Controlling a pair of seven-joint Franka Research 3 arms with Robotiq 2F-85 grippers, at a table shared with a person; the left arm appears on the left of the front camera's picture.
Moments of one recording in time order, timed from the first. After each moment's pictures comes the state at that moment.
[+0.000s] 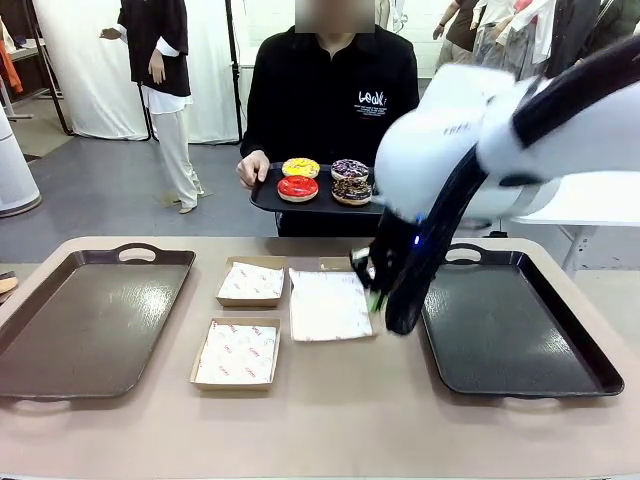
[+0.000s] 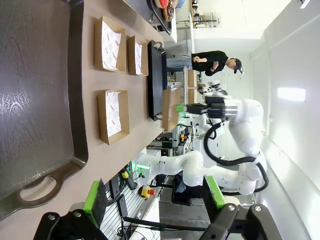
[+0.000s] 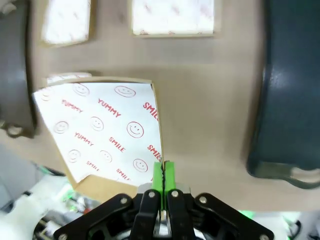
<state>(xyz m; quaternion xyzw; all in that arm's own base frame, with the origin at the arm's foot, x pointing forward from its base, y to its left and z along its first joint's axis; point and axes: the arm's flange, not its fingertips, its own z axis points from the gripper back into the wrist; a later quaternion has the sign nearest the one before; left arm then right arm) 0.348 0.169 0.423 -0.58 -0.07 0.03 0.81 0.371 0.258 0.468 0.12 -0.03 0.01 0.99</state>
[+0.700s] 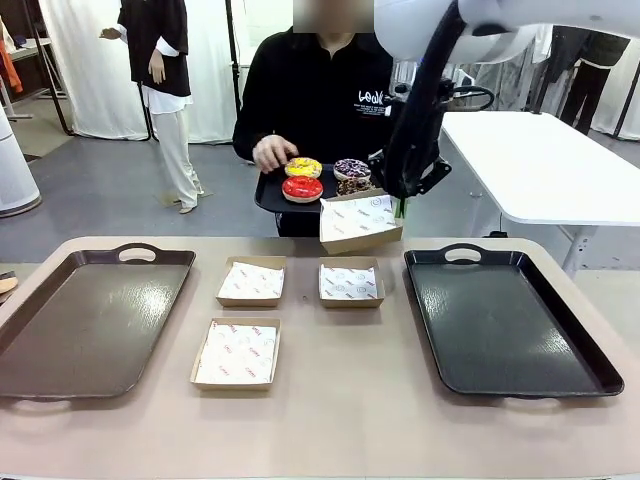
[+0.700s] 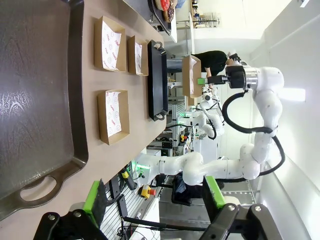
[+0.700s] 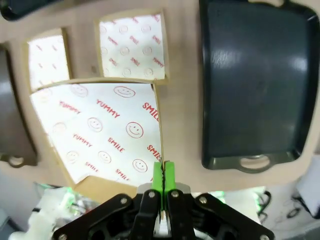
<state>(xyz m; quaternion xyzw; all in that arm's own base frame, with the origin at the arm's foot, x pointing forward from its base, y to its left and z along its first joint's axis) 0.348 0.169 0.423 -0.58 -0.07 0.03 0.81 0.494 0.253 0.544 0.02 0.04 -0.03 1.00</state>
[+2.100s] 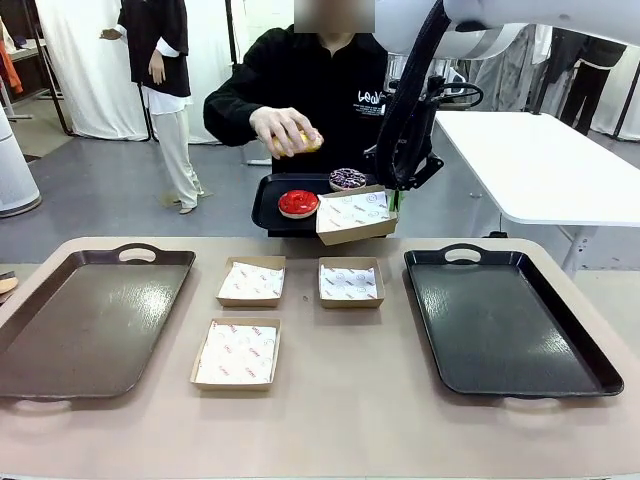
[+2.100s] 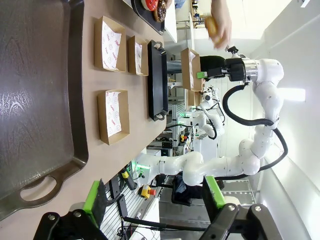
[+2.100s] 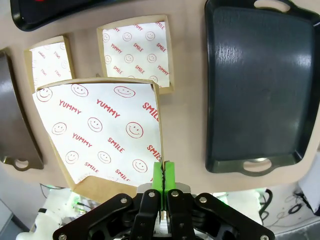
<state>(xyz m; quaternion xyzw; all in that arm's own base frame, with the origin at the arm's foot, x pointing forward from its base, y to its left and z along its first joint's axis) 0.348 0.169 0.423 -0.58 -0.07 0.03 0.81 0.517 0.256 0.543 0.03 0.05 -0.04 1.00</state>
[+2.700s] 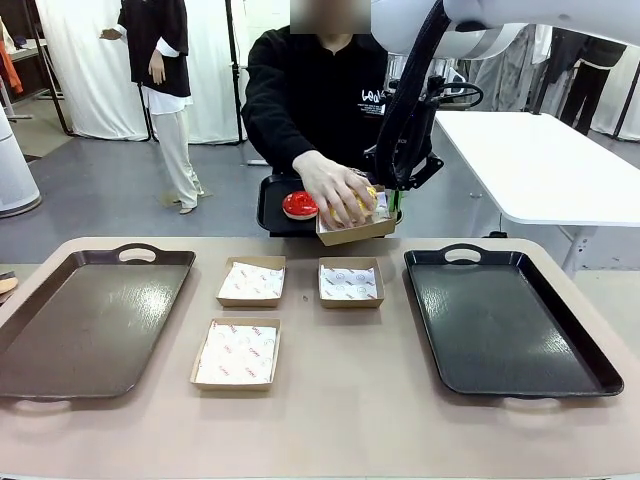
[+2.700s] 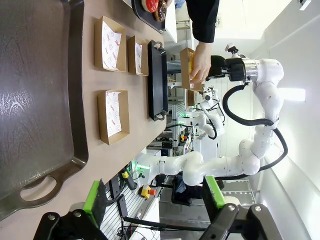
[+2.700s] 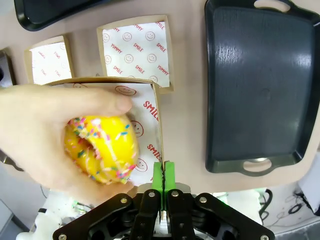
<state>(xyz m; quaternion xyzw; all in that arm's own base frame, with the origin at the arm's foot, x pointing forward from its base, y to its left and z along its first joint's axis) 0.348 0.169 0.423 -0.58 -0.07 0.03 0.81 0.517 0.256 0.543 0.03 0.05 -0.04 1.00</state>
